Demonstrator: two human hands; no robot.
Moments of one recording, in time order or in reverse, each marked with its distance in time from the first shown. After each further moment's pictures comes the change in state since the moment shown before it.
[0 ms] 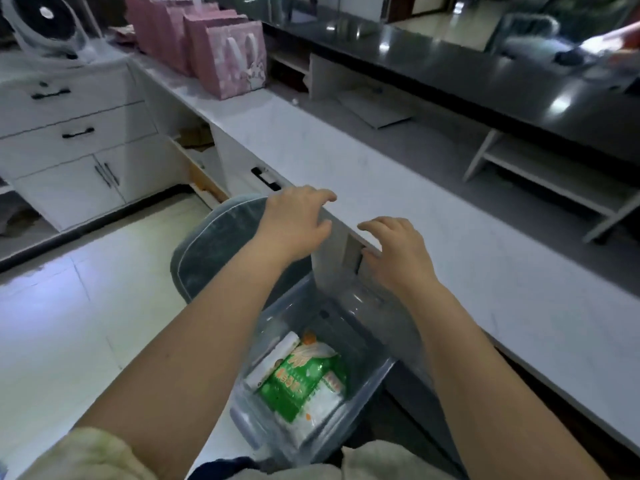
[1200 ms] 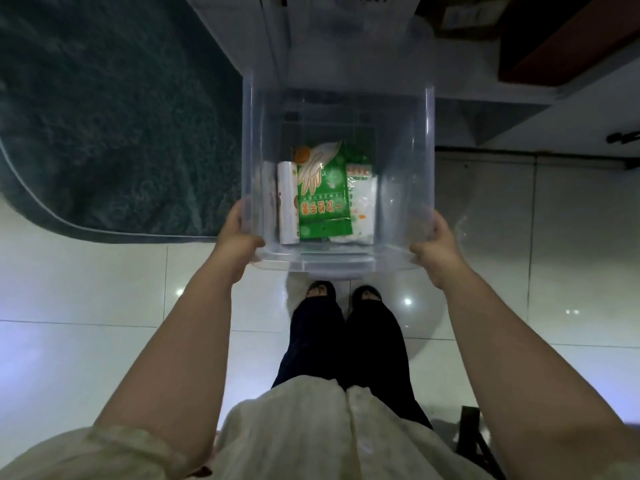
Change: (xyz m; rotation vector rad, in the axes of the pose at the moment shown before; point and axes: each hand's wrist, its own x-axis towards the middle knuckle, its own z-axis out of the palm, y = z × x) left_hand -0.133 -0.289 0.290 -0.793 -0.918 -0.651; right_hand -0.303 -0.082 0.339 1.004 0.342 1.756
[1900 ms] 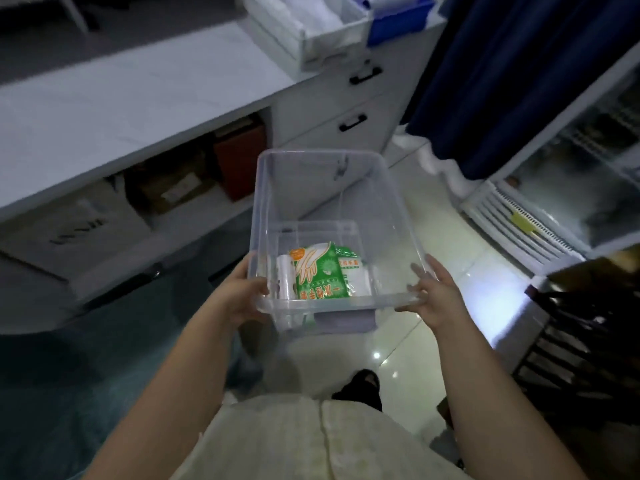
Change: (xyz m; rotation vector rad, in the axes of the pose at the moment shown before) left_hand -0.221 0.138 0.329 0.339 -0.780 0.143; right_hand -0.233 0.030 -0.340 0.980 0.568 -0.101
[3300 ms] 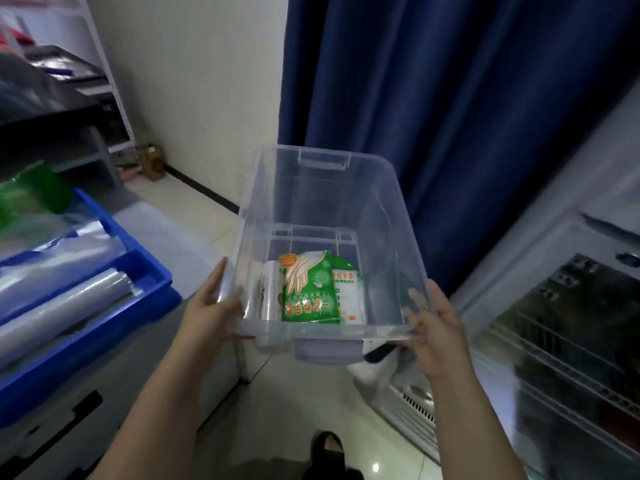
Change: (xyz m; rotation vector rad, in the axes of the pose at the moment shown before) left_hand 0.583 0.527 0.613 -0.063 -0.163 0.440; right_hand 0.623 -0.649 -0.137 0.321 0.120 -0.402
